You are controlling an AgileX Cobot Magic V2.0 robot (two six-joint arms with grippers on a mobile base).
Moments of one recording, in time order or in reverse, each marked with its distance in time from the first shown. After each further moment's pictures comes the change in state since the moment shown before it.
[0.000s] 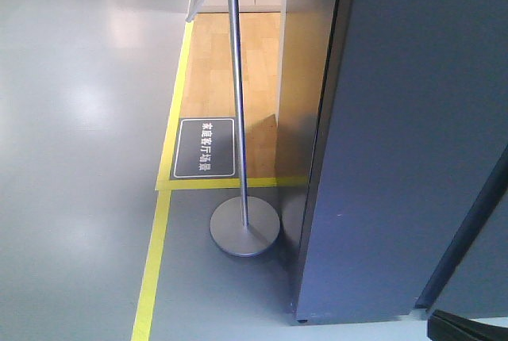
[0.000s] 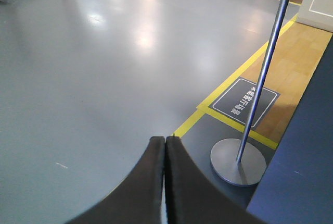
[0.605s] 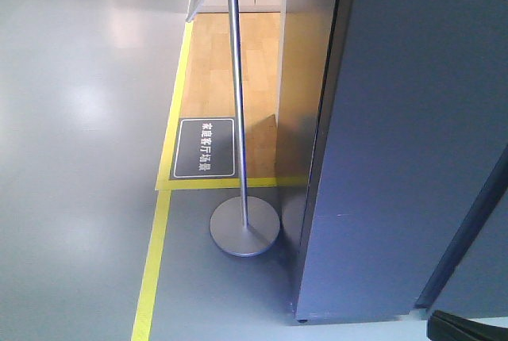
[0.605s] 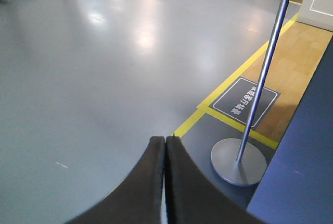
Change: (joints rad) left arm 0.000 0.000 0.000 -0.002 0.001 0.003; right arm 0.000 0.000 0.000 0.000 0.001 0.000
